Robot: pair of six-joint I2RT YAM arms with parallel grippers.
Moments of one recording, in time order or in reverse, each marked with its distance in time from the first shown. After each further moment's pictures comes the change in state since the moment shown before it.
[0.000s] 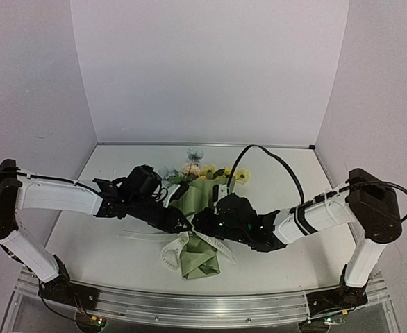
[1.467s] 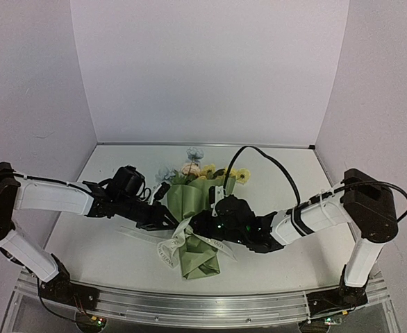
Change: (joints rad) left arm 0.147 -0.041 -0.120 0.063 0.140 -0.167; right arm 0.000 0.029 0.001 0.036 -0.035 -0.046
